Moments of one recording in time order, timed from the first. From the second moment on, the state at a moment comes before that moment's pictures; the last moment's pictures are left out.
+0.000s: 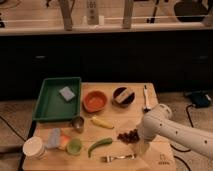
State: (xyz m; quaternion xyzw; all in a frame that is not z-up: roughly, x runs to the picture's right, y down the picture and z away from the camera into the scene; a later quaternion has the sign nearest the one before) arm 0.194 0.282 0.768 -0.32 -0.03 0.05 0.94
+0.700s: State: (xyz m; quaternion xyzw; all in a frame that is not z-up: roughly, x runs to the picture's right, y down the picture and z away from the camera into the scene) arm 0.193 0.288 0.777 -0.33 -0.03 0.06 0.94
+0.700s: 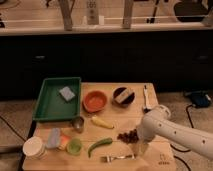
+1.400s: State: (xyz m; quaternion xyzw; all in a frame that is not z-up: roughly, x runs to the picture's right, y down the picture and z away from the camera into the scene) arm 0.196 0.292 0.783 -0.33 -0.03 0.07 0.94
